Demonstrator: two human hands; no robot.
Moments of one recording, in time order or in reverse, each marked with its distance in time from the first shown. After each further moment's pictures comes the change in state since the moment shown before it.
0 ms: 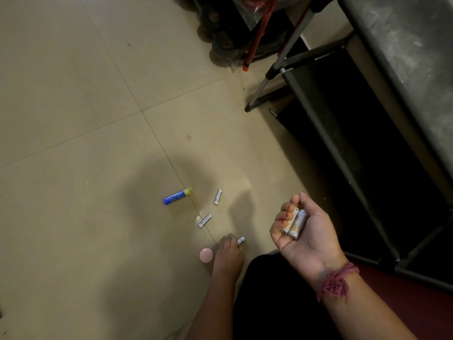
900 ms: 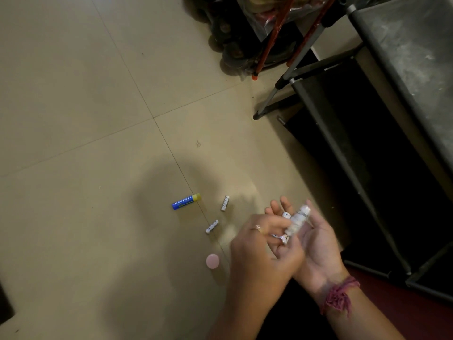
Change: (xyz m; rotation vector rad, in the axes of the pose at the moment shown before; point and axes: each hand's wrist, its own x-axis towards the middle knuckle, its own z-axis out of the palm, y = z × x) left_hand -0.097 0.055 -0.188 -1.196 0.825 0.025; right_hand -0.002 0.009 0.004 -0.082 -0.097 0.046
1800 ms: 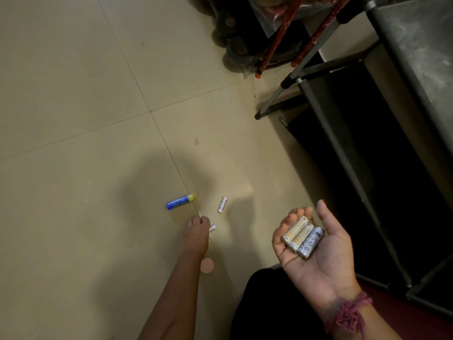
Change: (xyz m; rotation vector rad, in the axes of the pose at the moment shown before) left_hand 0.065 -0.245 -0.032 1.164 -0.523 -0.274; right_hand -0.008 -0.001 0.018 0.158 0.076 -0.085
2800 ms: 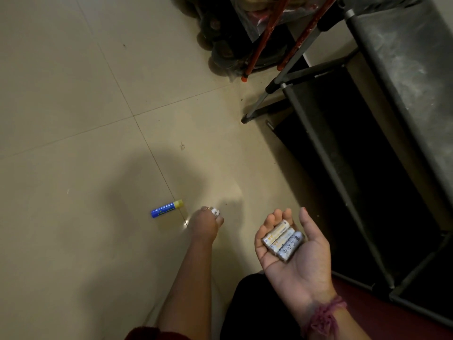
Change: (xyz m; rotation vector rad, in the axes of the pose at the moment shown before) left_hand 0.049 0.054 -0.015 -0.453 0.075 -0.146; right_hand 0.015 -0.001 -0.006 0.063 -0.018 0.007
